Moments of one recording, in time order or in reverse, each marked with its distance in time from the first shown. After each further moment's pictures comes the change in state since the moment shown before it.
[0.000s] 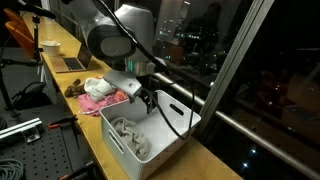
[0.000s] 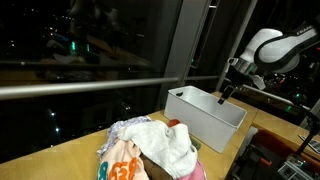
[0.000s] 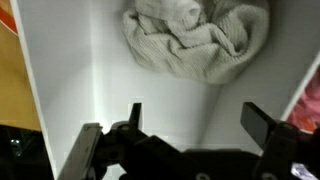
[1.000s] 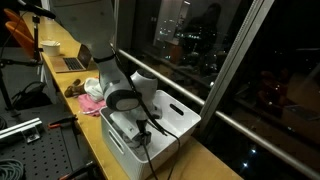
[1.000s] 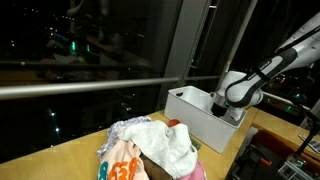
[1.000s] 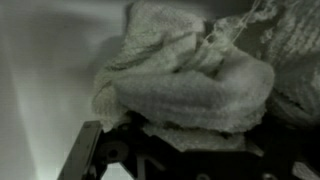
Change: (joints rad) arm -0.076 0.481 0.064 0.201 0.002 0.121 0.070
